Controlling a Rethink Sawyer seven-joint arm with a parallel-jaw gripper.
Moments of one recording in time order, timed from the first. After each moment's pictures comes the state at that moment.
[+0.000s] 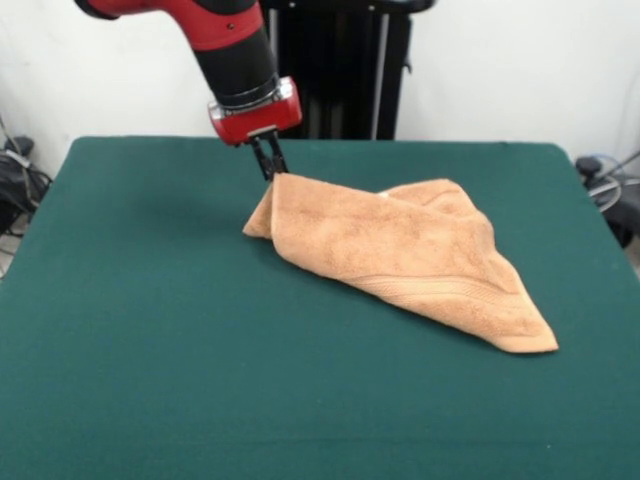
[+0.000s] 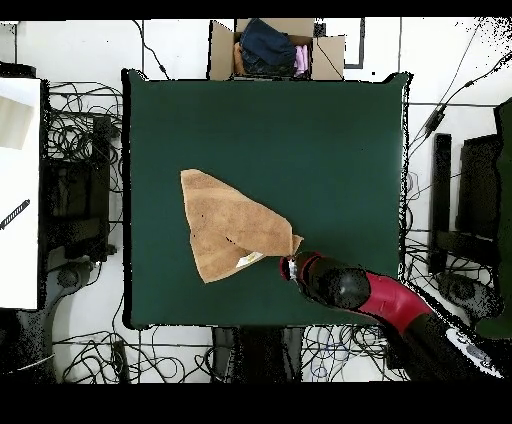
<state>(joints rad) -0.95 -0.56 0.41 2.08 -0.35 0.32 1.24</state>
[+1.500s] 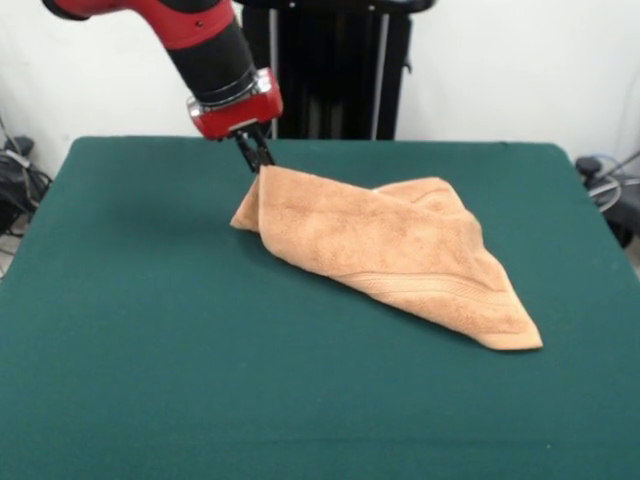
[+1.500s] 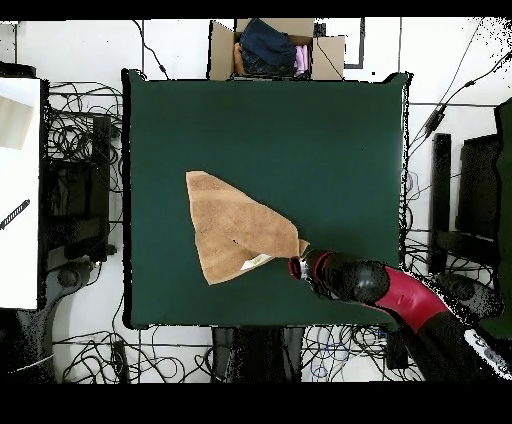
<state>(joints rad) -1.02 -0.56 0.47 2.03 -0.35 0.48 1.24</state>
